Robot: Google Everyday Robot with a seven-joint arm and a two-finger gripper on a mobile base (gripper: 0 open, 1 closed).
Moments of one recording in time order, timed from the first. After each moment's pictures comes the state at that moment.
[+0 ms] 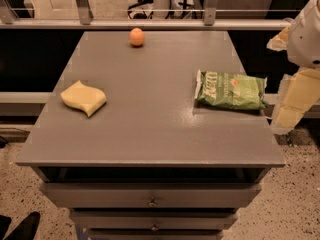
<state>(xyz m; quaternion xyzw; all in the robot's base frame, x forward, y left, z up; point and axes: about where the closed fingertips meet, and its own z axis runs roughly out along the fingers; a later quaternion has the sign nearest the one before) 0.438 -0.217 0.977 -0.60 0.78 -0.03 0.16</state>
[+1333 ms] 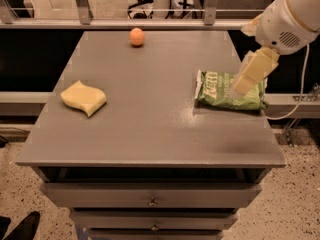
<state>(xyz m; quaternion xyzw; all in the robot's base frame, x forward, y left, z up) 0.533 -0.187 0.967 -0.56 0.78 0.04 0.28</state>
